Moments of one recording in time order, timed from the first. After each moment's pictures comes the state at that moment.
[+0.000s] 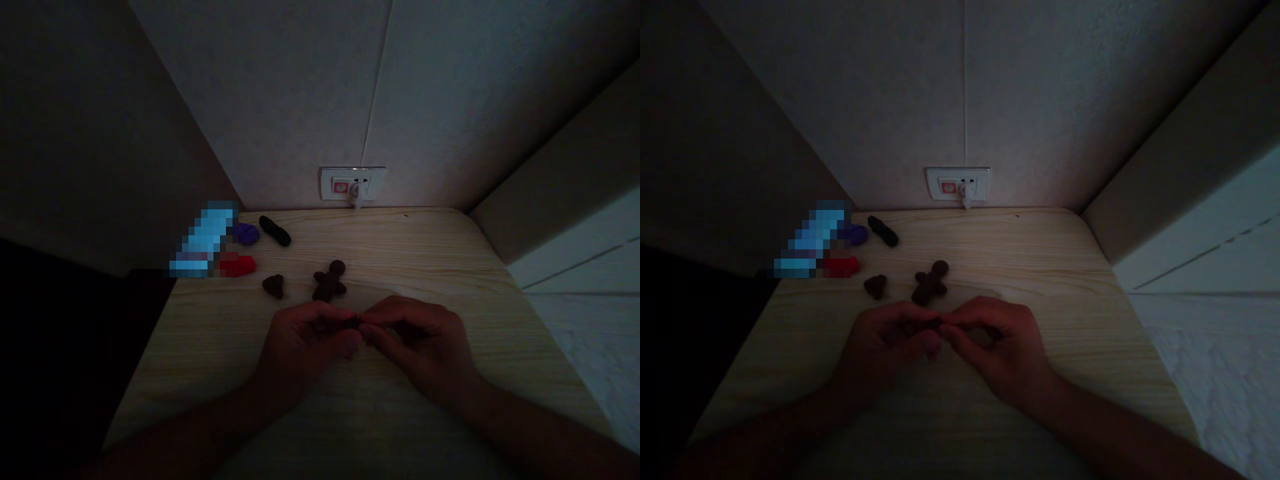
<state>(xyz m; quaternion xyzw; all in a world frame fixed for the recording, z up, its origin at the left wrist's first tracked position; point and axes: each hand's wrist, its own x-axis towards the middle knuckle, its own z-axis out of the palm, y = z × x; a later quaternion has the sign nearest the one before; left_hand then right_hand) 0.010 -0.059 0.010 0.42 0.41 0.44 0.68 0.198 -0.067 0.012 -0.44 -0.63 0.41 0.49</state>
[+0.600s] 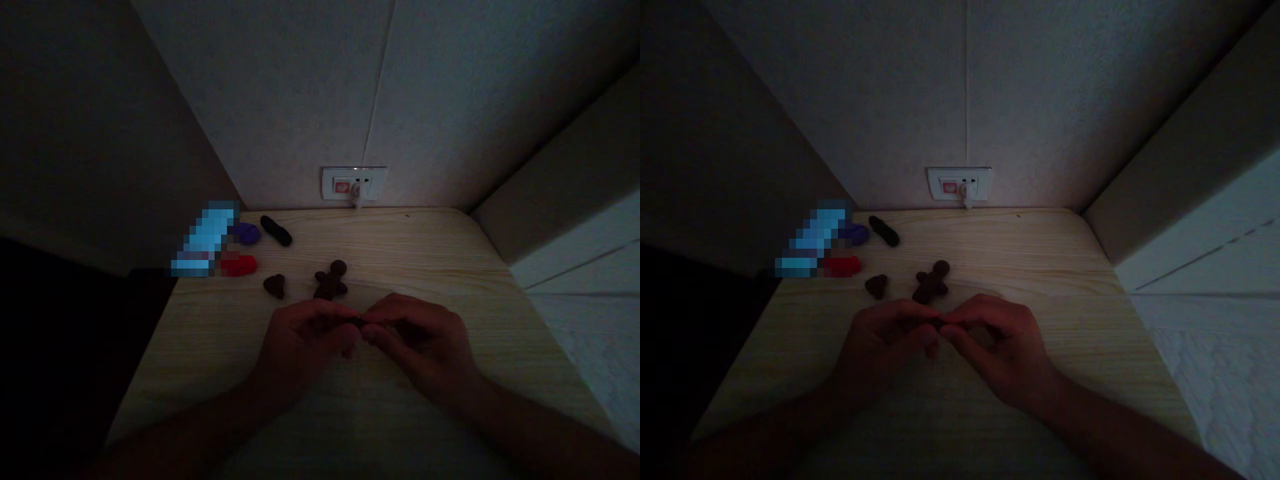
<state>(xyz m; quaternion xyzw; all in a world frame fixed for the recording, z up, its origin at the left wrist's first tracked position) 0.010 -0.054 0.011 0.43 0.39 0.46 0.67 0.201 -0.067 0.010 -0.41 -0.67 0.40 0.48</state>
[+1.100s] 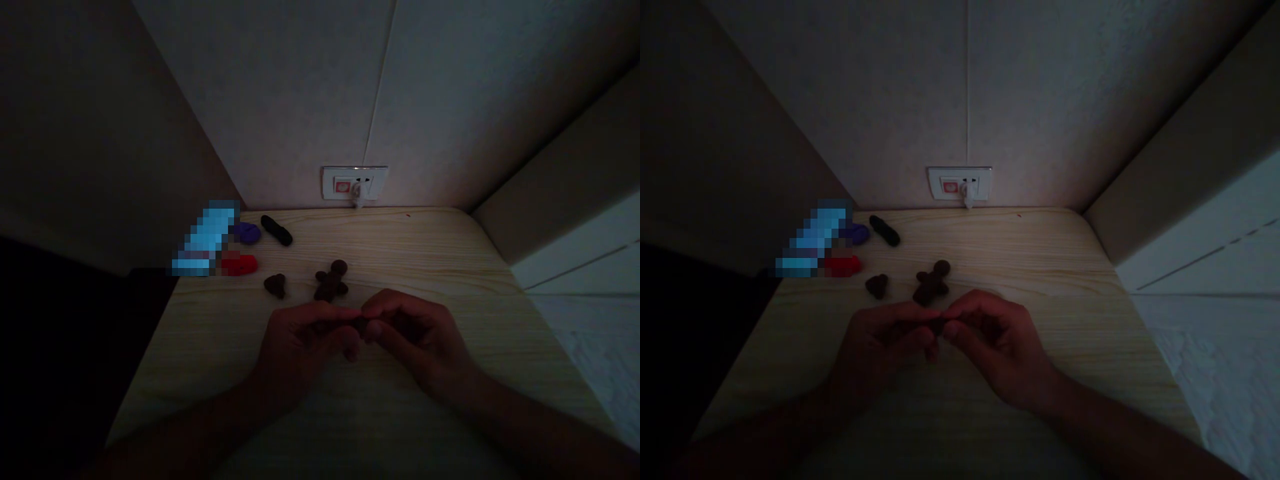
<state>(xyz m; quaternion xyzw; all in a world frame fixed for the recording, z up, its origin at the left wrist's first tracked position) 0.009 -0.058 0.015 0.45 0.37 0.47 0.66 0.196 -0.066 0.016 -0.38 -0.54 0.59 0.47</state>
